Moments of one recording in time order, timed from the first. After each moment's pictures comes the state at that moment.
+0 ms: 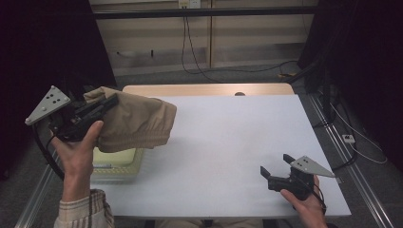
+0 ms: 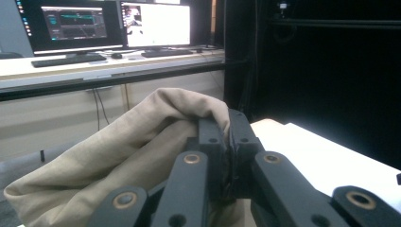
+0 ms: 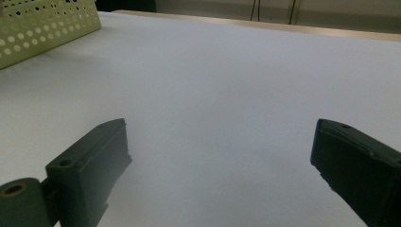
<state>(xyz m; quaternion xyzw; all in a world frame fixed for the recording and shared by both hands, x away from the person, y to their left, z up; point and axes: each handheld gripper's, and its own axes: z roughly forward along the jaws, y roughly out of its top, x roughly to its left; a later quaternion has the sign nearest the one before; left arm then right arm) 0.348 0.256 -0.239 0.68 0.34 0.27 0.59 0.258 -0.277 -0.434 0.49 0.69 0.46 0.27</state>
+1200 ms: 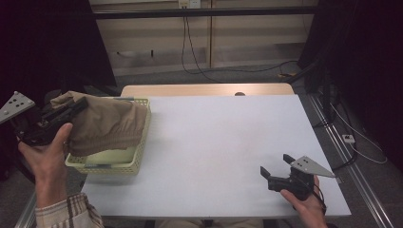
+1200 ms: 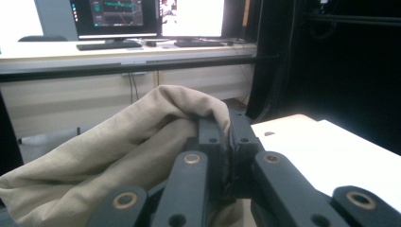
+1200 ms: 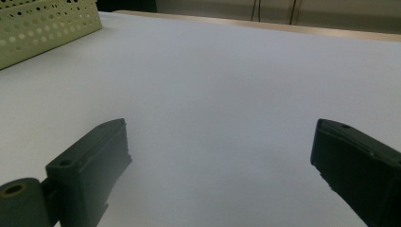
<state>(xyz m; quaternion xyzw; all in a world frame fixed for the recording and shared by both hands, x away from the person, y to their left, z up) 0.347 0.319 -0.246 0.66 0.40 0.28 0.57 0.257 -0.277 -0.434 0.49 0.69 0.47 0.27</state>
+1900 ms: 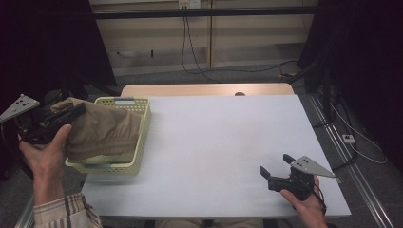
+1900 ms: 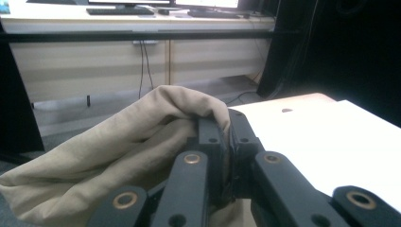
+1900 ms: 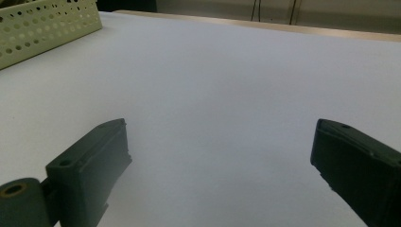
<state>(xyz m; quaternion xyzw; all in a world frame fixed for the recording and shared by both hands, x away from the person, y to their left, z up) 0.367 0.340 -0.270 0.68 0.44 0.26 0.53 0.257 -0.277 -0.433 0.49 0.69 0.47 0.27</state>
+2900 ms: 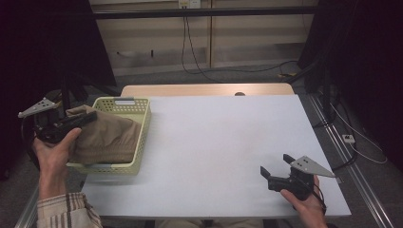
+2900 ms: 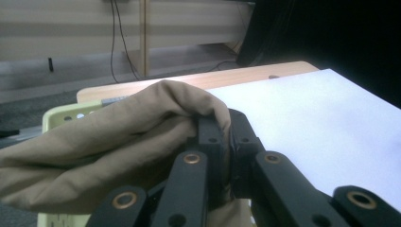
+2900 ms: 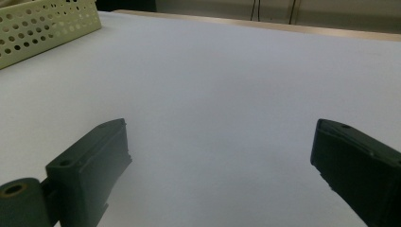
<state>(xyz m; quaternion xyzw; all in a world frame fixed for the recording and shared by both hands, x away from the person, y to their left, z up) 0.400 0.349 -0.310 0.72 0.44 0.18 0.51 0.257 -0.277 -0.434 0.49 0.69 0.47 0.27</state>
